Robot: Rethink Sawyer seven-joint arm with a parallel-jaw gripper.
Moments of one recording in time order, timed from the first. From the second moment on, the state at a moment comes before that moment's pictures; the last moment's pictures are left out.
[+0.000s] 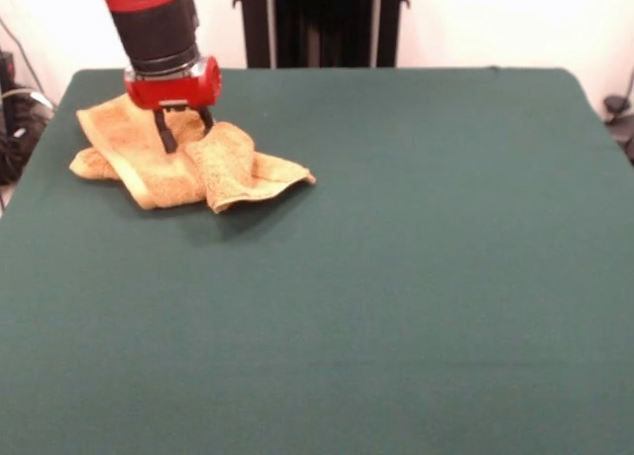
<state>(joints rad) -1.02 -0.48 0.51 1.84 -0.70 0.45 1.82</state>
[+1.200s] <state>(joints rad) -0.84 -0.48 0.40 1.70 -0.64 0.61 1.82</state>
